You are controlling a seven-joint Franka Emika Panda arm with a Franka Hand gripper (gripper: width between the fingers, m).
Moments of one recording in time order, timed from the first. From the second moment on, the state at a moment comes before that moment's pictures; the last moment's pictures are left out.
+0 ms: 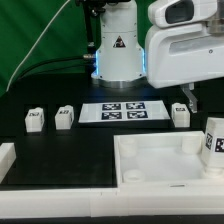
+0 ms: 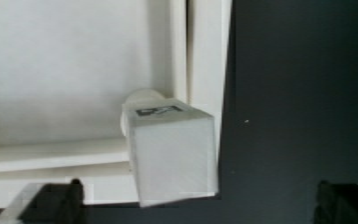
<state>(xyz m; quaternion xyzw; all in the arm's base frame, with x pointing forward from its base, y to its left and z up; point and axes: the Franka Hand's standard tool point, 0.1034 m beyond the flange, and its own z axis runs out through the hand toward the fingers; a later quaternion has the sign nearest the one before) 0.607 0.129 0.125 -1.00 -0.01 0.00 0.06</state>
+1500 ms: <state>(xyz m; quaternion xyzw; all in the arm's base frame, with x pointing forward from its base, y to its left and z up) 0.607 0.111 0.087 -1.00 -0.03 0.00 0.06</state>
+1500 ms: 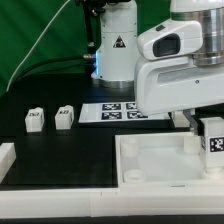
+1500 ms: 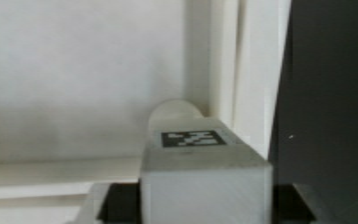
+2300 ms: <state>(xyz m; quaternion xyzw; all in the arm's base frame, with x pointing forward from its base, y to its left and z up) 0.606 0.113 0.087 -0.98 0.20 0.02 0.07</state>
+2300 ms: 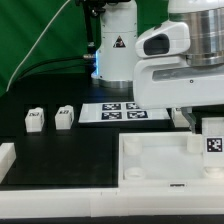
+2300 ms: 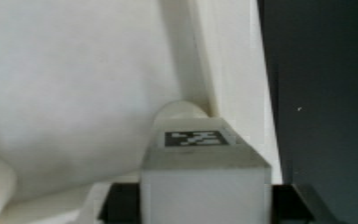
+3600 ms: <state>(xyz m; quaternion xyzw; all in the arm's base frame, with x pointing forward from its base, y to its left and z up) 0.604 0.130 0.085 -0.81 0.58 0.05 0.08</state>
